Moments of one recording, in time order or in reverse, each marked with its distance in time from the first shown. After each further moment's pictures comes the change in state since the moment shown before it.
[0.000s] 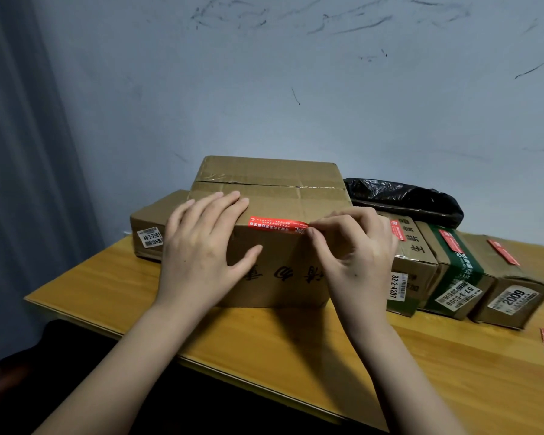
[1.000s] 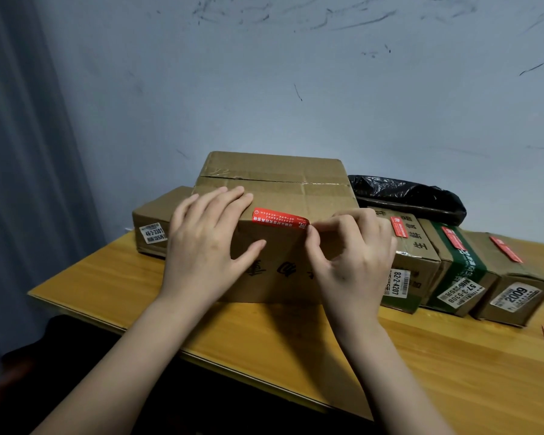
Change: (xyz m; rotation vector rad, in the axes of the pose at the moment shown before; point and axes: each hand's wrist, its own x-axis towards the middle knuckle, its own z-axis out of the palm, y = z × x) left_hand 0.002 0.000 0.000 -0.002 -0.045 -0.011; right_hand -0.008 -0.009 0.010 -0.143 0.148 -0.053
